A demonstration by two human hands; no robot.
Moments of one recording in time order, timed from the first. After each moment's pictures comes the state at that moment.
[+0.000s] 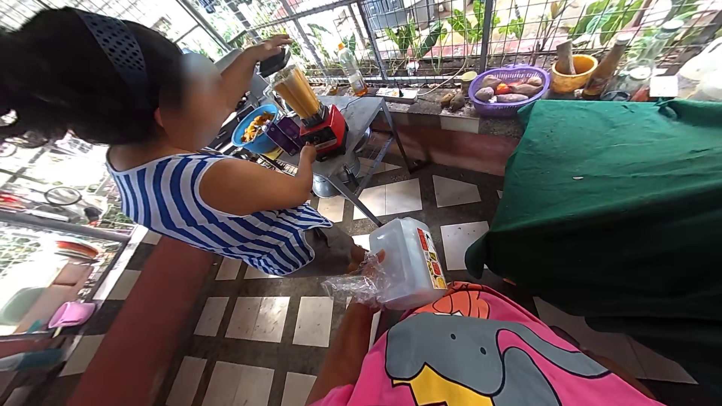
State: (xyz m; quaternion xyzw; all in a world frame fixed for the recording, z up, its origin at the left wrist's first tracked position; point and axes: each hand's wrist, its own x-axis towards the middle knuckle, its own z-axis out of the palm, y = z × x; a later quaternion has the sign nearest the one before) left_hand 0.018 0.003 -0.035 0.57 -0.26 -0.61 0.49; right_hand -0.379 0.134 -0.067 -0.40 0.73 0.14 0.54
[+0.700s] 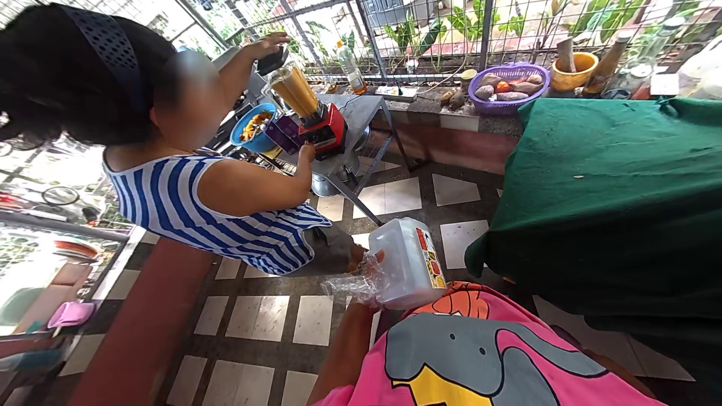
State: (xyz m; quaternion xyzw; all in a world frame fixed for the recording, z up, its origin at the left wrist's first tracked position) left_hand 0.018 0.003 -0.036 0.58 -0.25 -0.61 0.49; right_hand -0.384 0.138 -0.082 -0.36 0.75 0.10 0.55
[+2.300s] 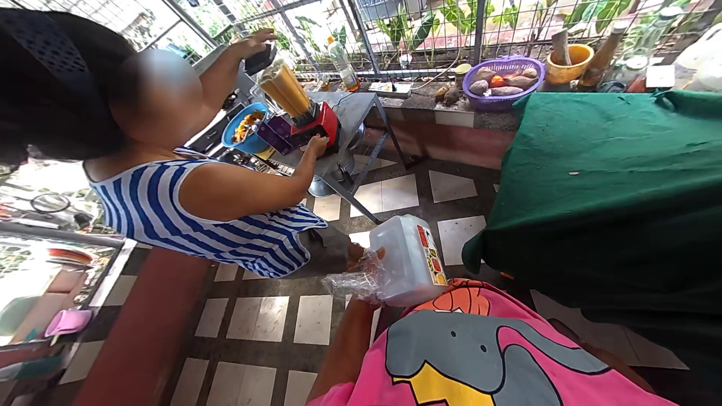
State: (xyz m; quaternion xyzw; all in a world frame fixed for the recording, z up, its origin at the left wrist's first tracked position) left_hand 0.009 -0.013 -0.043 0.58 -0.26 -0.61 0.47; right_hand -0.394 0.126 -0.089 -0.28 0.76 0.06 0.59
